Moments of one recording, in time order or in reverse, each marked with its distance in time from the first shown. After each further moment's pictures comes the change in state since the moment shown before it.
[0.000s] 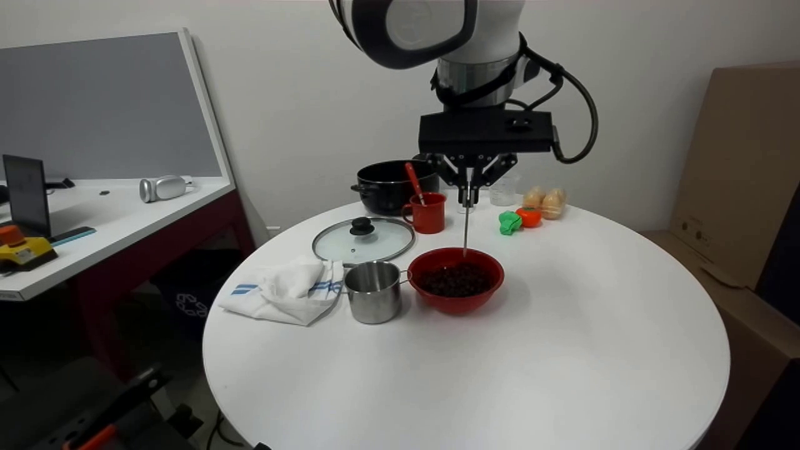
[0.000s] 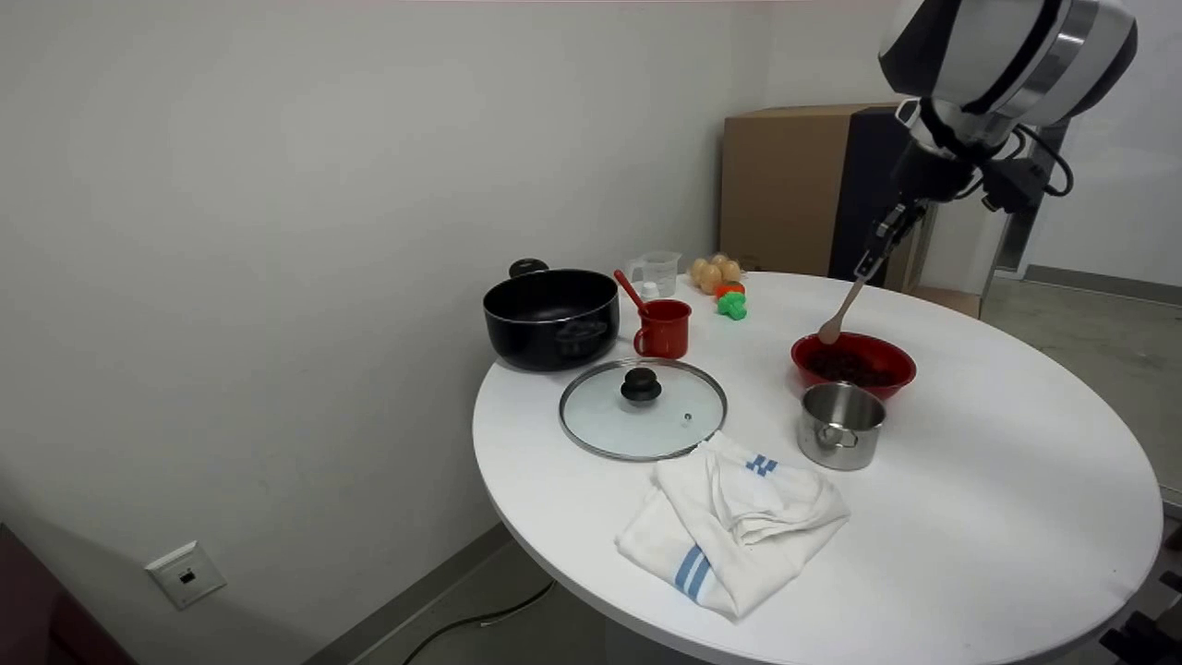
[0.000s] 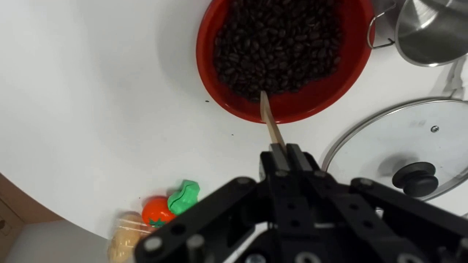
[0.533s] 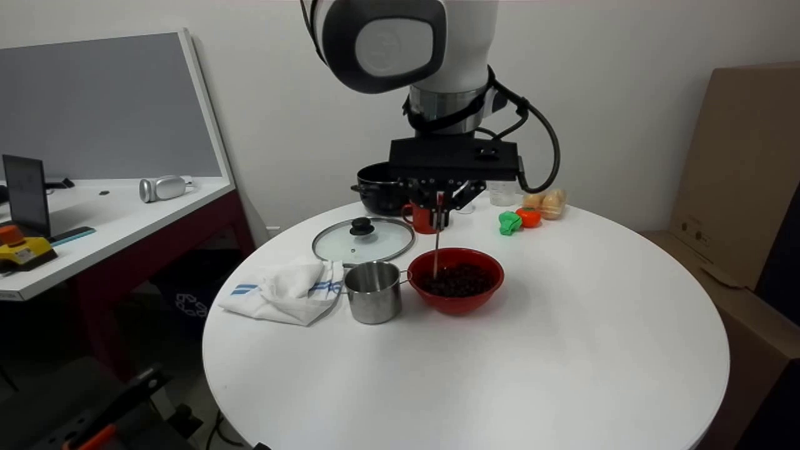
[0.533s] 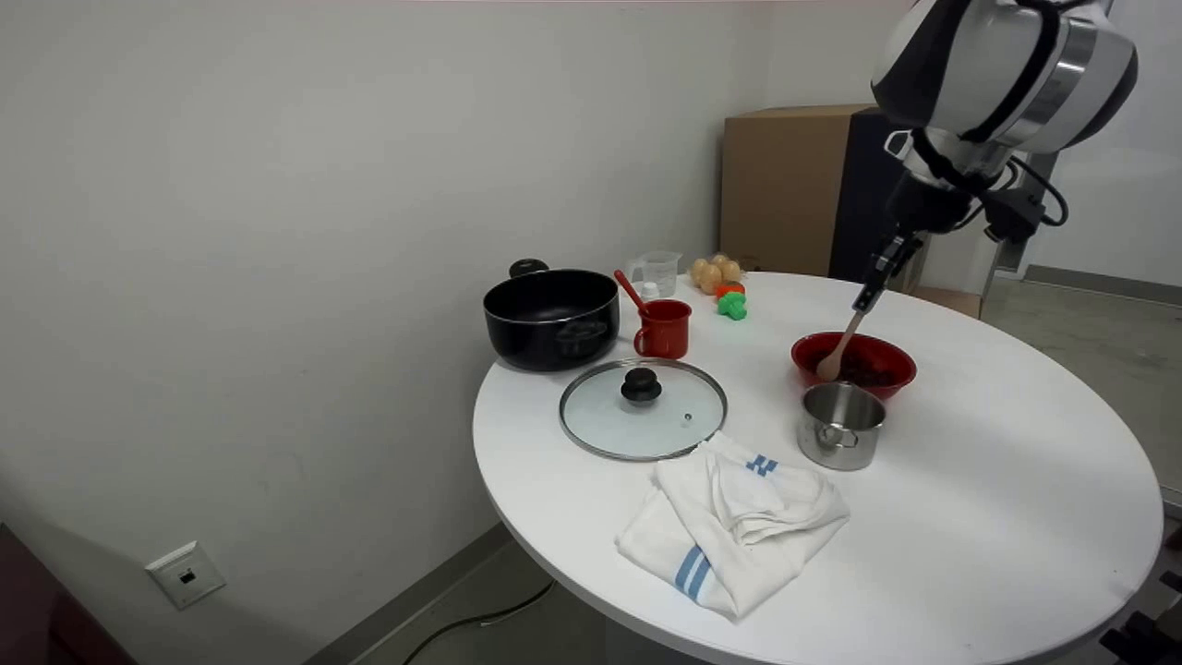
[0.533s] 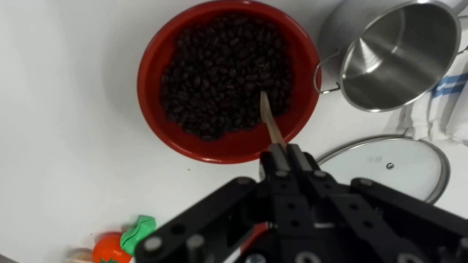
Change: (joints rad) arm 0.002 -0.016 0.032 -0.093 0.000 0.000 -0.024
